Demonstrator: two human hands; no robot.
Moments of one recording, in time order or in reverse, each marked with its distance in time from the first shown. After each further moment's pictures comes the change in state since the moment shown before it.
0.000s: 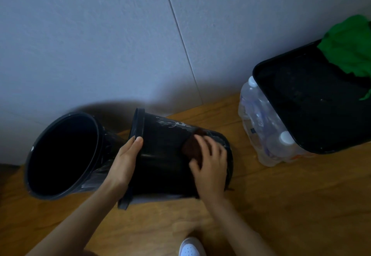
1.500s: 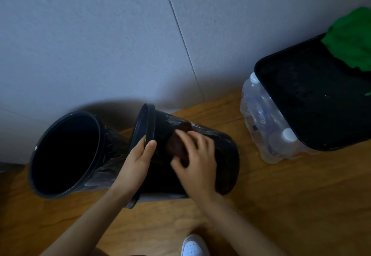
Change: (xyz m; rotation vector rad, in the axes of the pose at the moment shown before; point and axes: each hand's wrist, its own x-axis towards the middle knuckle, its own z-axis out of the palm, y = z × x) left_hand -0.014 0.000 0.013 0.167 -0.110 0.130; right_hand 0.004 -0.038 -0.007 0.094 -0.018 -0.126
